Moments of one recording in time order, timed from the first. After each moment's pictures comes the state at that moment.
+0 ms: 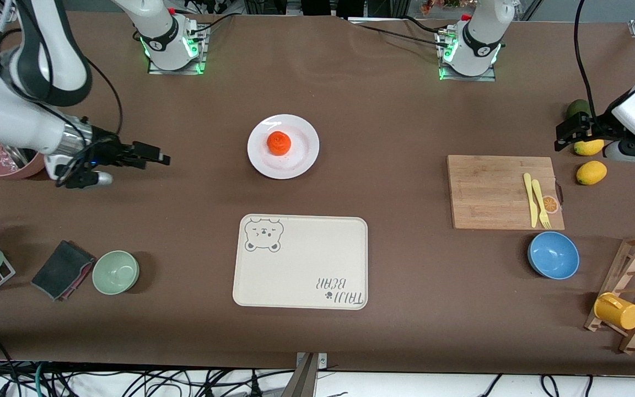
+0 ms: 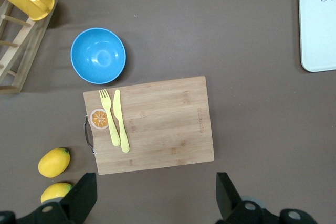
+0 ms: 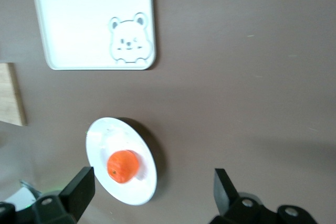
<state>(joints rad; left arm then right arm) -0.02 0.00 0.01 -1.68 0.00 1.65 0.13 0.08 0.07 -0.02 -2.16 0.68 2.08 -0.28</state>
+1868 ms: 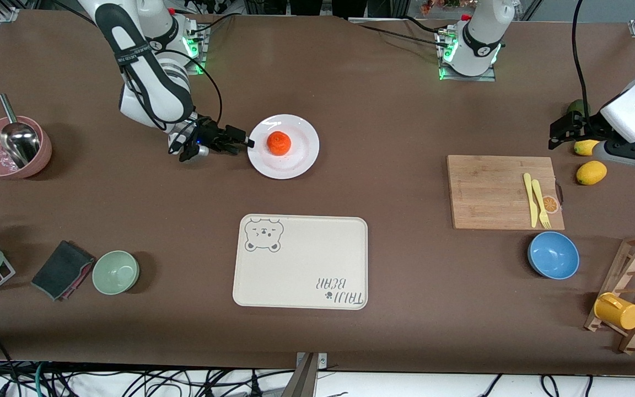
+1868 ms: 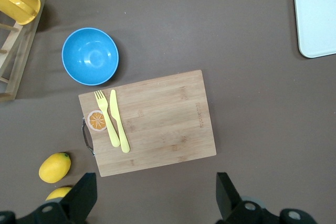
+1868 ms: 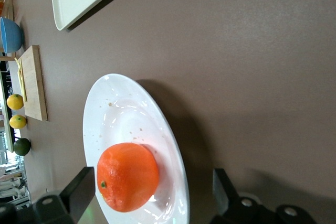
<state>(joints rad) -0.09 0.01 0.08 -1.68 0.00 1.65 0.18 0.08 0.24 0.37 -2.53 1.67 2.54 -1.02</state>
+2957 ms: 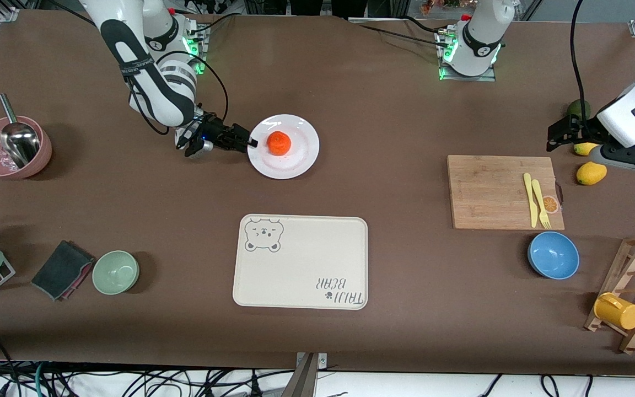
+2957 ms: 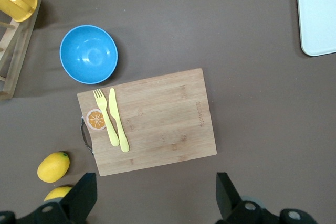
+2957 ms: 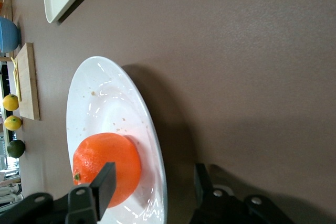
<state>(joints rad) -0.09 0.02 0.08 -1.68 0.00 1.65 0.18 0.08 0.29 0.40 -2.55 1.85 2.57 -1.20</state>
